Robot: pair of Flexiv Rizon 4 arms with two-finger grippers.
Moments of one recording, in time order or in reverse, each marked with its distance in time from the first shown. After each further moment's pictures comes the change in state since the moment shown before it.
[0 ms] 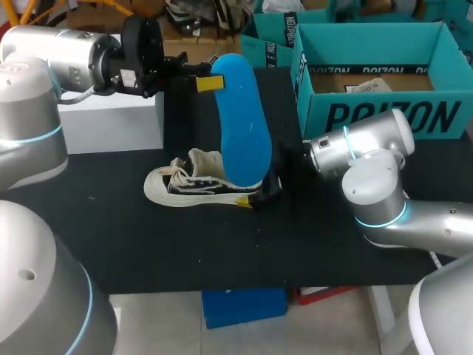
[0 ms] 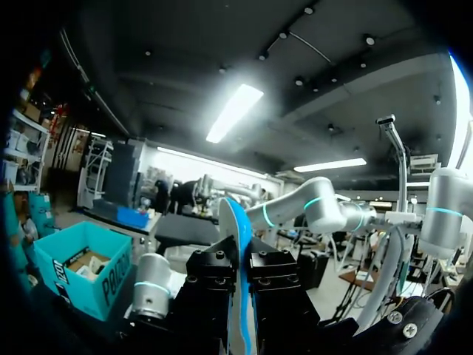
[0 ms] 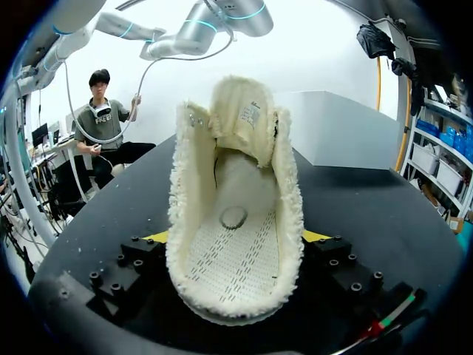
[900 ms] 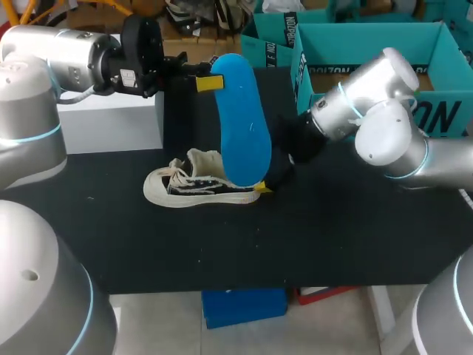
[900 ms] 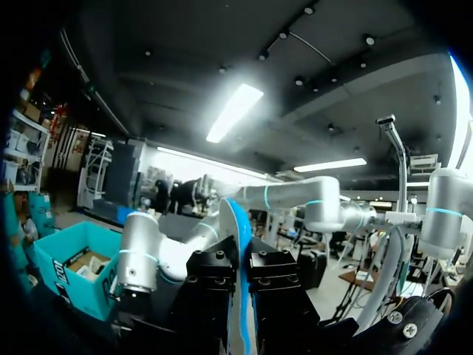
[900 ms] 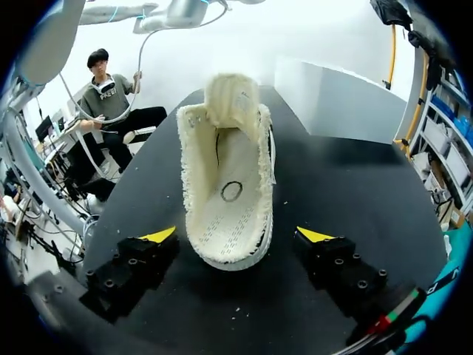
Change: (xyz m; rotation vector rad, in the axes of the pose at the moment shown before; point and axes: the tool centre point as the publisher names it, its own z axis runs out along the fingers) left arm 0.000 0.000 0.000 -0.001 -0.001 0.000; right arm -0.010 0.012 -0.058 0.337 0.087 0.039
